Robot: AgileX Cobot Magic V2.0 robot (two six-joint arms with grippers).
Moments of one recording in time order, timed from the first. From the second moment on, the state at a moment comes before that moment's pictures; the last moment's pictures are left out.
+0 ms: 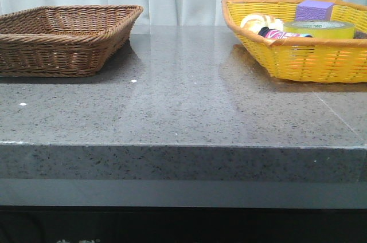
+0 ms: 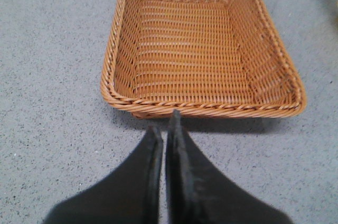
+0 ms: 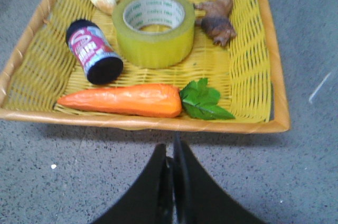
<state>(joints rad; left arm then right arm) -0.08 0.72 -0.80 -0.06 0.64 -0.02 0.01 0.78 -0.78 0.03 0.60 -0.02</state>
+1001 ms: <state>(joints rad) -0.58 0.77 -0.80 -0.13 0.61 0.04 -0.05 1.44 -1.41 0.06 0.88 0.03</state>
